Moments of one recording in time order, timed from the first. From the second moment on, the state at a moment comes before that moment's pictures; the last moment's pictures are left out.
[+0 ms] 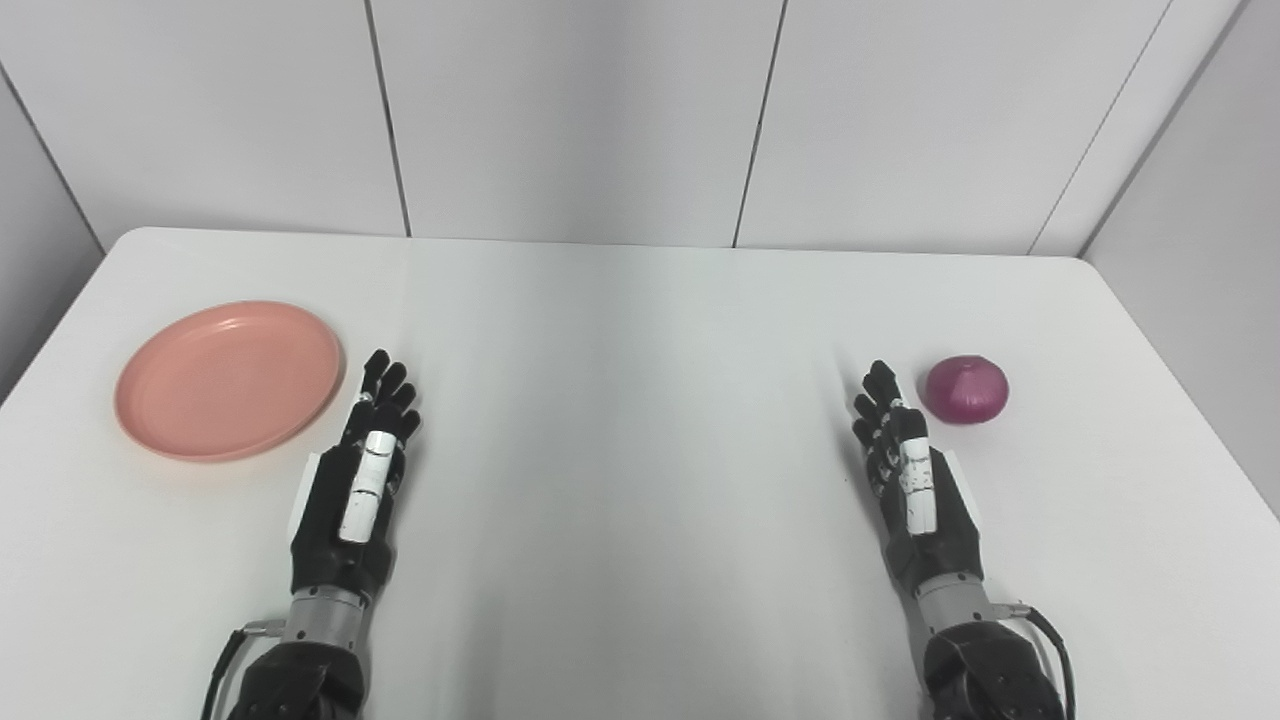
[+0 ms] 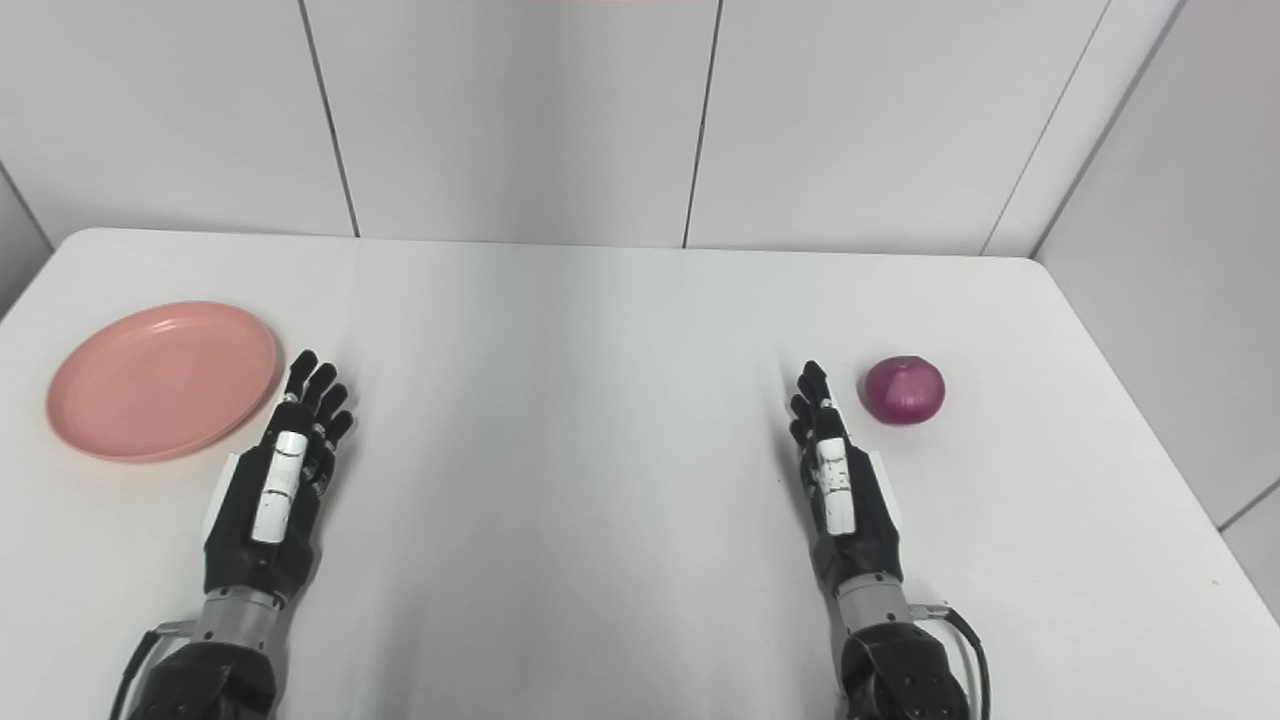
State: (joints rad) left arm 0.02 -0.01 0.02 -0.02 -0.17 -0.06 -0.10; right arm 0.00 -0.12 -0.05 -0.02 0.14 0.04 0.07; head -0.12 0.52
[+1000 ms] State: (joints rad) left arm 0.01 -0.01 0.02 -0.01 -0.17 -0.06 -0.10; right arm 0.00 -0.13 -0.05 -0.02 0.14 0.04 0.07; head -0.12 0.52
